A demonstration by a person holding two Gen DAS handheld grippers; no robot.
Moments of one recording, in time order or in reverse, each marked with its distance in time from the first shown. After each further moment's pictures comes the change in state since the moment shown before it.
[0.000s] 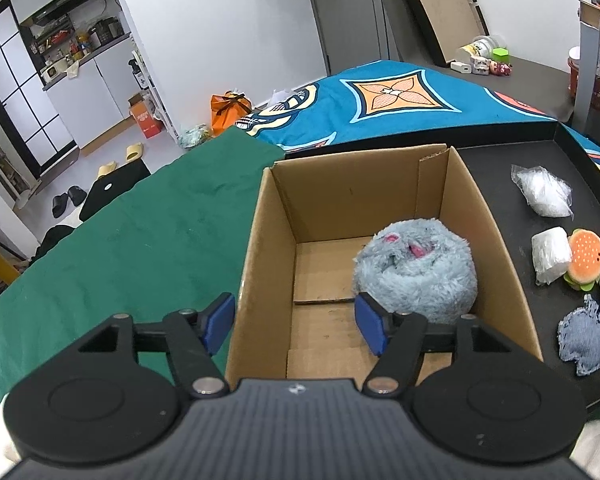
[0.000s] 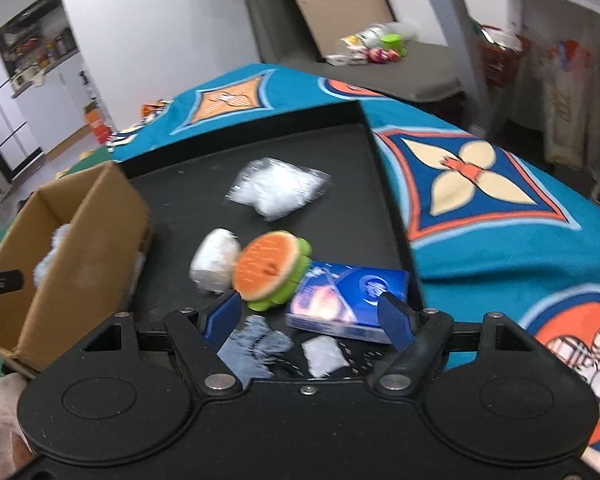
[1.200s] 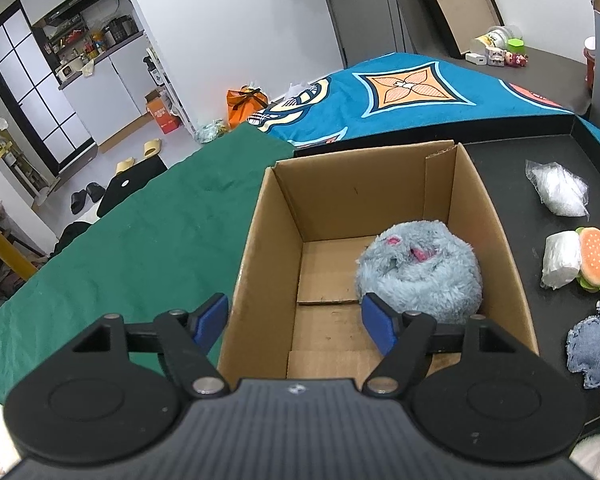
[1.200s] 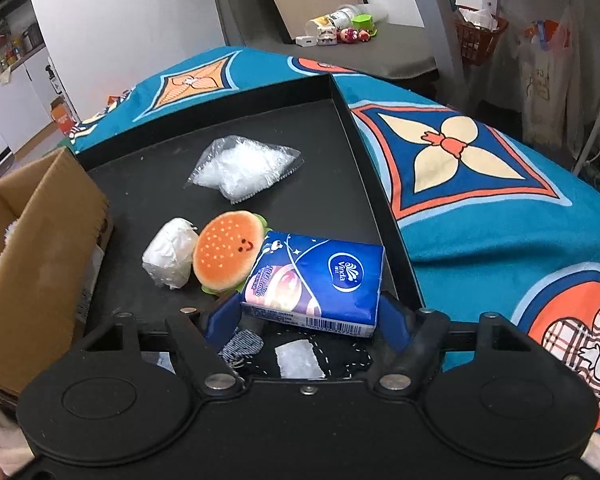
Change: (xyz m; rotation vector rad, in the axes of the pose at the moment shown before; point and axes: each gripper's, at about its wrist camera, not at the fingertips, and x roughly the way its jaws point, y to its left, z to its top) left arm 0.004 -0.016 0.005 0.002 0.025 0.074; right arm 0.022 0.004 -0.005 0.031 0.029 -0.090
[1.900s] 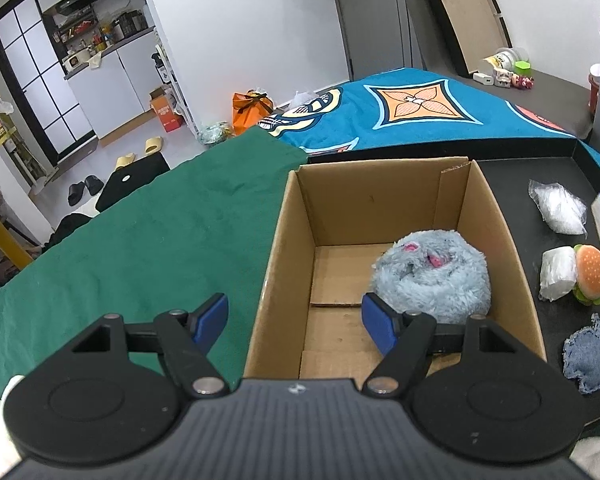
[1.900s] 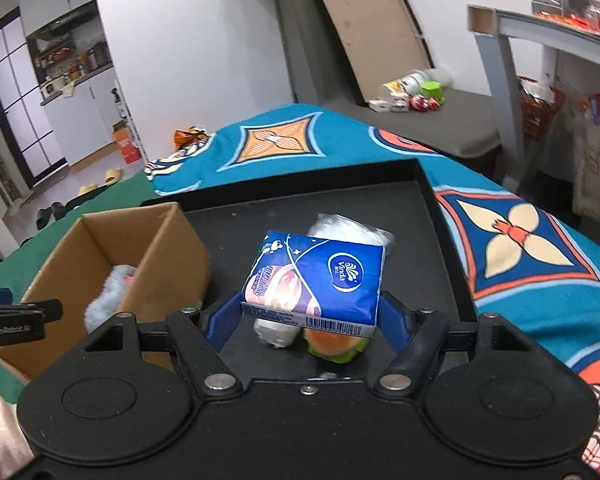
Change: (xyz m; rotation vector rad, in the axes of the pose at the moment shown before) left arm -0.004 0.020 -0.003 -0.061 -0.024 -0.025; right arm -0.038 0.047 0.024 -0.105 -0.151 0.156
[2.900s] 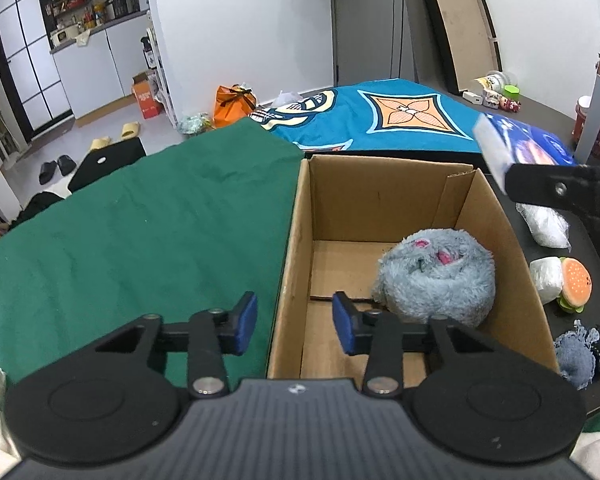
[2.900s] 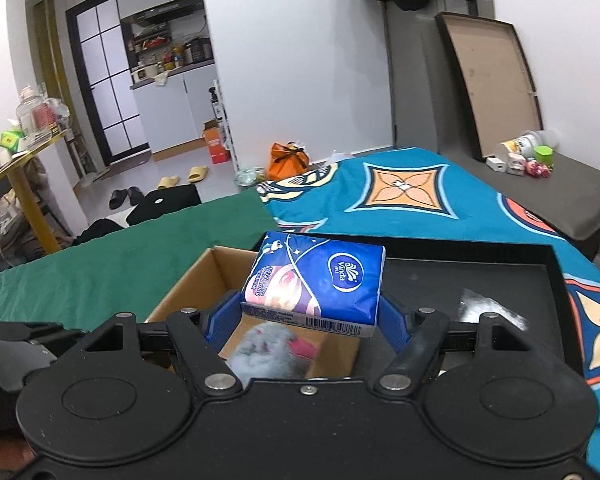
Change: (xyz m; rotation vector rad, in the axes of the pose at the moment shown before) left arm 0.010 0.036 -0.010 -0.082 -0.009 -0.127; right arm 0.004 0.102 0.041 -0.180 -0.053 0.212
